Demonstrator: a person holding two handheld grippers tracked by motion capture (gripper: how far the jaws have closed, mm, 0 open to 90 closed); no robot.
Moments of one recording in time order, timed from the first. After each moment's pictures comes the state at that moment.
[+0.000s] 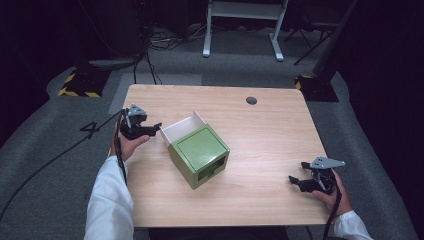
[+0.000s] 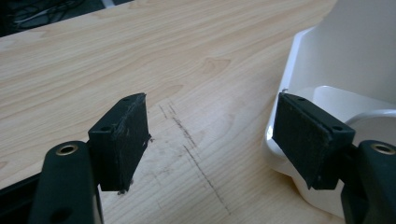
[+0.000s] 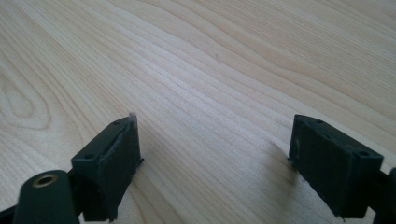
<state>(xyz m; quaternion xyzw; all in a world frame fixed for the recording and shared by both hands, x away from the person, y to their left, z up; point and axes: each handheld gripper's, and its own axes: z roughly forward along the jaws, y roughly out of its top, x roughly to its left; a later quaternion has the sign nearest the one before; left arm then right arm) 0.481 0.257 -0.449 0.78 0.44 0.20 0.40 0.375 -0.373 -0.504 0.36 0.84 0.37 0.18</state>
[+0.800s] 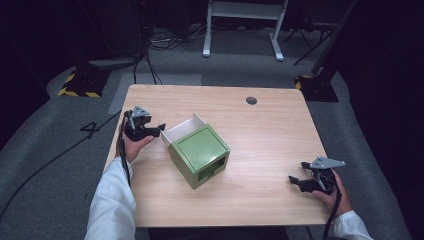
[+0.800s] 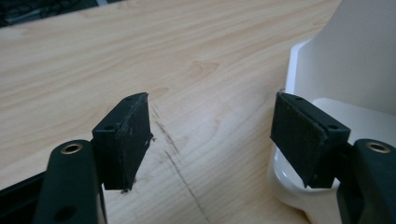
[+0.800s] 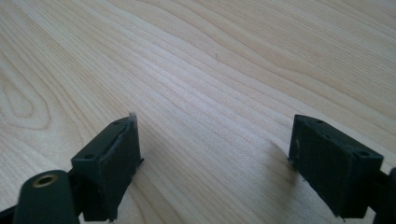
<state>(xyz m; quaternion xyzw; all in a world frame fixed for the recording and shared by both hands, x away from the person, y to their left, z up) 0.480 0.243 -0.457 0.77 0.45 0.20 0.41 0.375 -0.373 -0.504 0.36 0.84 0.37 0.18</state>
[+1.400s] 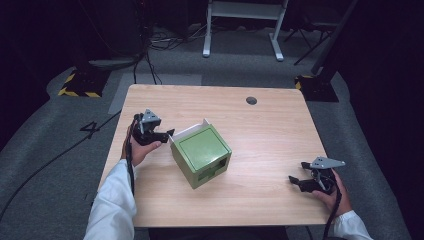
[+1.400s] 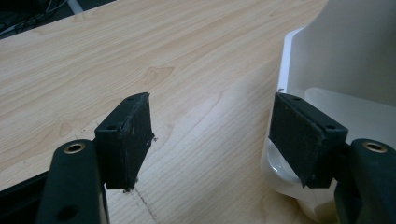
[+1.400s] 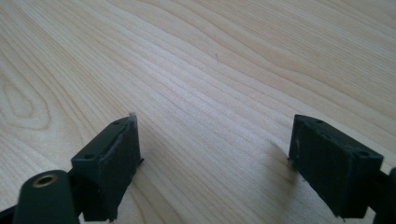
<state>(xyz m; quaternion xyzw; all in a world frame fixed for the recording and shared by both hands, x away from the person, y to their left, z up) 0.462 0.214 -0.447 0.80 0.39 0.20 0.40 0.375 -0.373 -0.504 0.36 0.84 0.37 0.18</state>
